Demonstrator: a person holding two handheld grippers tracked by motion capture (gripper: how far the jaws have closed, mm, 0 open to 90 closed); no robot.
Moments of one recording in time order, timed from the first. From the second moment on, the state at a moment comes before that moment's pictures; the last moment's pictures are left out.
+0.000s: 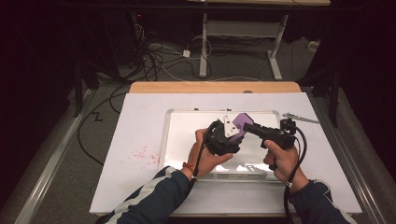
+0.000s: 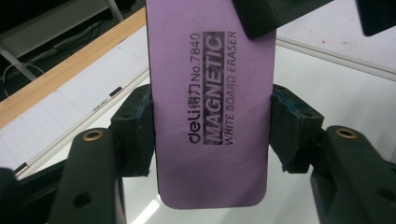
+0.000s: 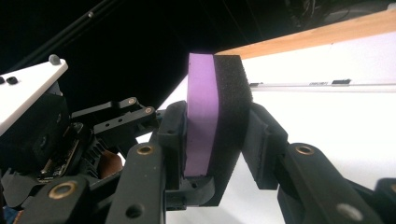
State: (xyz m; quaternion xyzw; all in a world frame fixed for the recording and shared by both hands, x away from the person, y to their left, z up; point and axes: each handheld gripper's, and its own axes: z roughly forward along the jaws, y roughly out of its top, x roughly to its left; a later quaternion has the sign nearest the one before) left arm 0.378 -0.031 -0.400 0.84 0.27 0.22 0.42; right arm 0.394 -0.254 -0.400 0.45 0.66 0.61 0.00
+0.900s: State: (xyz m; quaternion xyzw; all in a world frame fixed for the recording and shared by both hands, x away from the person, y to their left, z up) left arm 0.332 0.155 -0.425 0.81 0.34 0.28 0.38; right arm 0.403 -0.324 -0.360 0.45 0.85 0.27 0.08
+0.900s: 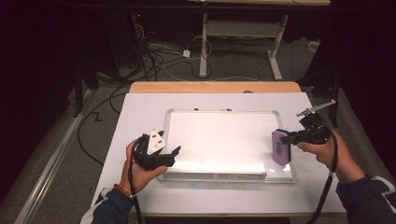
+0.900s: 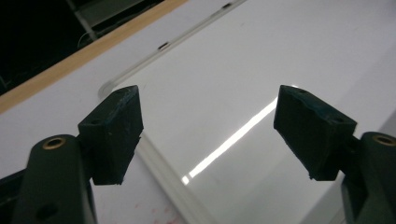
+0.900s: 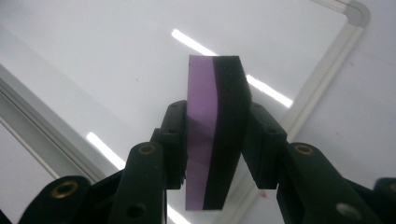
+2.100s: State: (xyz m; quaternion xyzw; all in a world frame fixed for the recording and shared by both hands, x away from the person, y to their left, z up) left arm 0.349 0.164 -0.453 0.83 0.37 0.19 0.38; right arm 0.403 -0.296 -0.417 0.50 0.82 0.26 0.13
